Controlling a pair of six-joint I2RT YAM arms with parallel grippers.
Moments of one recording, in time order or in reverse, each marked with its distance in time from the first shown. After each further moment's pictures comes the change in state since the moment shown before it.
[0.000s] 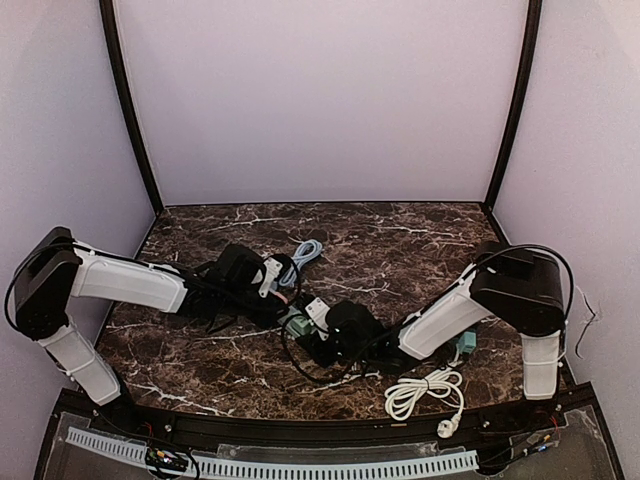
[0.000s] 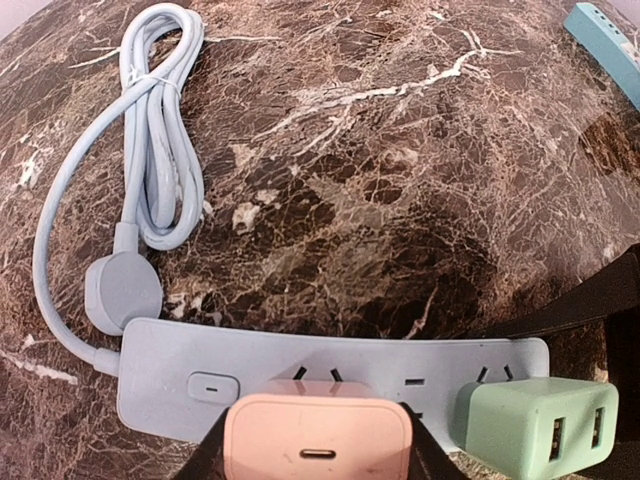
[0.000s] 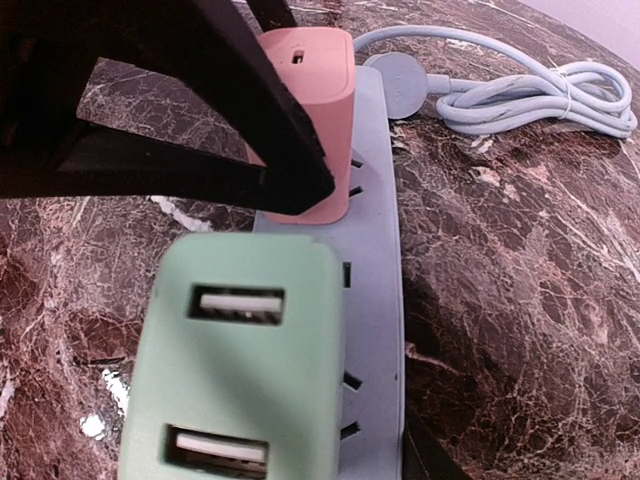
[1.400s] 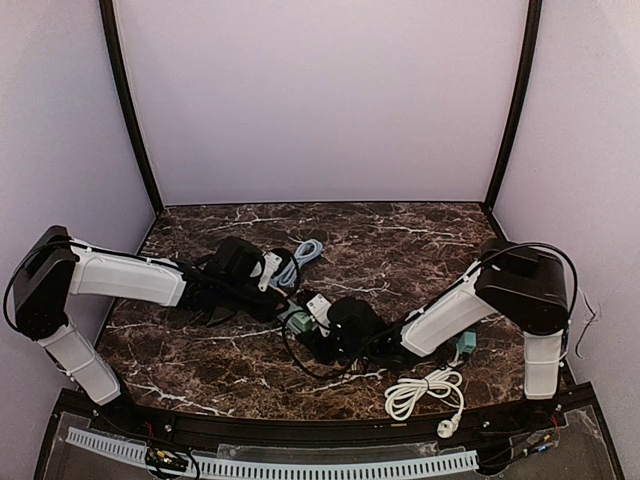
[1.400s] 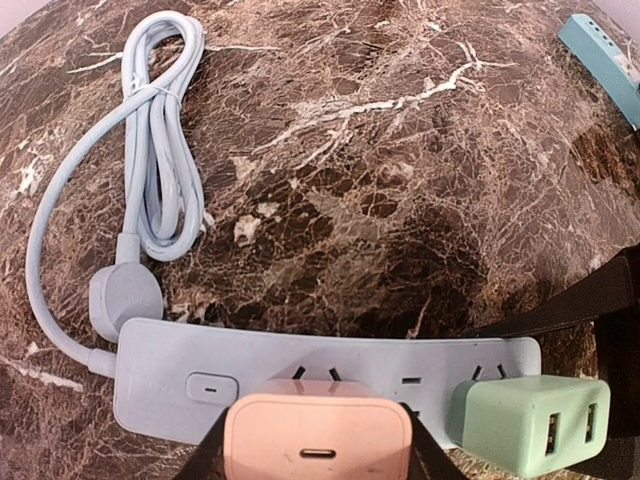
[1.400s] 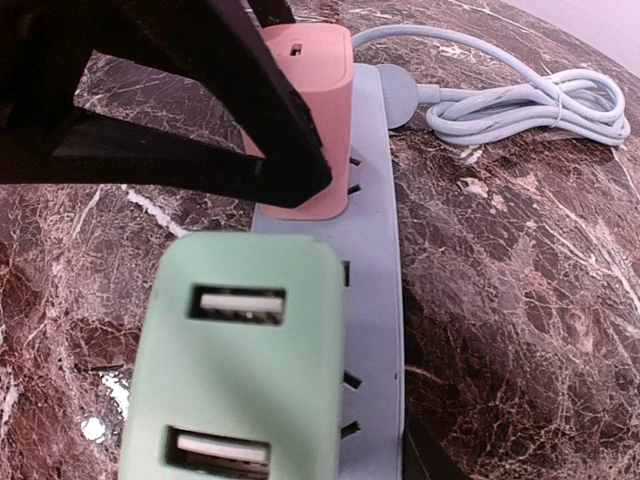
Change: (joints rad) left arm 0.011 -0.006 0.042 -0.047 0.049 -0.004; right arm -0.018 -0.022 0.000 -0.015 -0.006 -0.004
